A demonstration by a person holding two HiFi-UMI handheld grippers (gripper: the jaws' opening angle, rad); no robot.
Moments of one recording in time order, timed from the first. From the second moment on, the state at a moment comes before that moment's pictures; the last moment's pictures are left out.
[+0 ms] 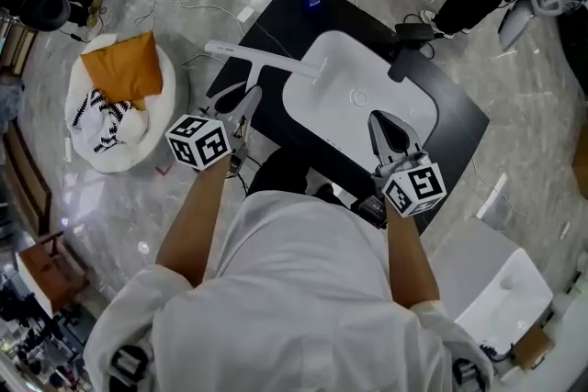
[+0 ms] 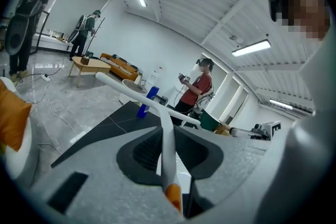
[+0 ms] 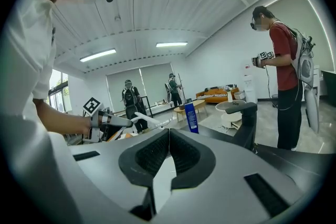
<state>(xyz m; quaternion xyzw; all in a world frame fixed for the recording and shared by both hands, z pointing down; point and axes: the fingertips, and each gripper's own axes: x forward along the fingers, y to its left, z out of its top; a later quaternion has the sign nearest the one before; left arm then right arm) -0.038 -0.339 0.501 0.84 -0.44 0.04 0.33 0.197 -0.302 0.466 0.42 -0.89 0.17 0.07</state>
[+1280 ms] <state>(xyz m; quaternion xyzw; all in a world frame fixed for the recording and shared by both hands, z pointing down) -0.046 -0.473 0.643 0.82 -0.38 0.20 0.39 0.154 -0.424 0.511 0.45 -0.86 0.22 0.11</state>
